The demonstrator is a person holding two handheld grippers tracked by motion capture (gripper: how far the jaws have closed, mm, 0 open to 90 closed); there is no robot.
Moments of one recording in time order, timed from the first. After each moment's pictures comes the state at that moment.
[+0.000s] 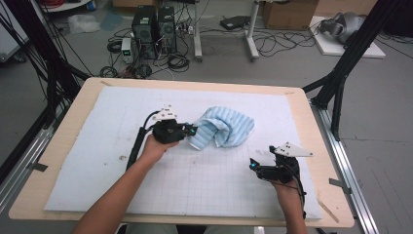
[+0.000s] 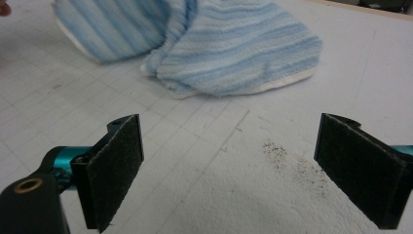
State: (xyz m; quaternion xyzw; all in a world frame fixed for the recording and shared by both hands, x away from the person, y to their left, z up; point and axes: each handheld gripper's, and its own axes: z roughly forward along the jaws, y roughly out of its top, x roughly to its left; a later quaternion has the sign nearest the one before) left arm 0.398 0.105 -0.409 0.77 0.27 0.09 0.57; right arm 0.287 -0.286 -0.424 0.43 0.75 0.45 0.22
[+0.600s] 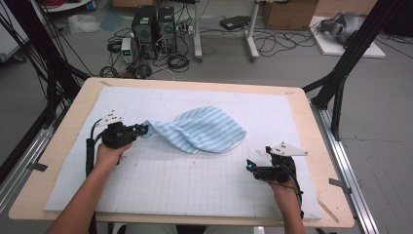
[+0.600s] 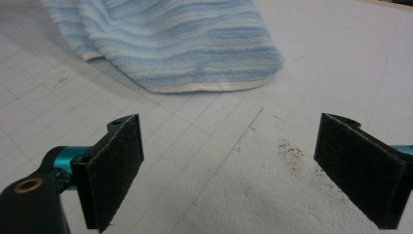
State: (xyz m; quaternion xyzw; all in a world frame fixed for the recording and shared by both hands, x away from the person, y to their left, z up) left arm 0.372 0.240 -0.429 0.72 0.39 0.15 0.56; right arm 0.290 -0.278 -0.427 0.42 0.77 0.44 0.21
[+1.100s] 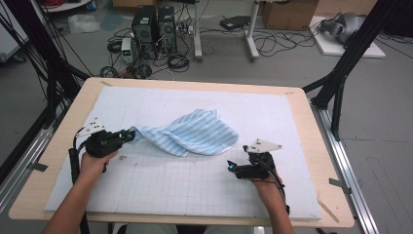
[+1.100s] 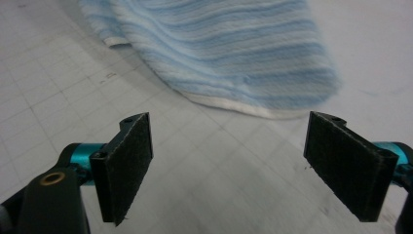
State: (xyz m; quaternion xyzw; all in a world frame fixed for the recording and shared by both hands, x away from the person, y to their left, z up) left arm 0.346 0.270 -0.429 0.71 0.38 0.17 0.57; right arm 0.305 -0.225 -0.429 0.35 0.82 0.43 0.18
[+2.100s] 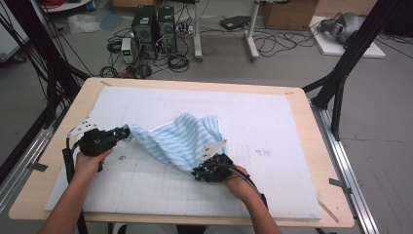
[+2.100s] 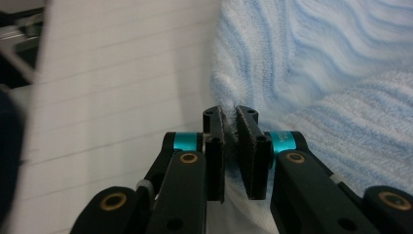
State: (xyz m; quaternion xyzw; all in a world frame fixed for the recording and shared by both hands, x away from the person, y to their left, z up) left arm 0.346 0.286 -0.427 0.69 0.39 0.18 0.59; right arm 0.316 -0.117 -0.438 0.14 0.91 0.38 0.01
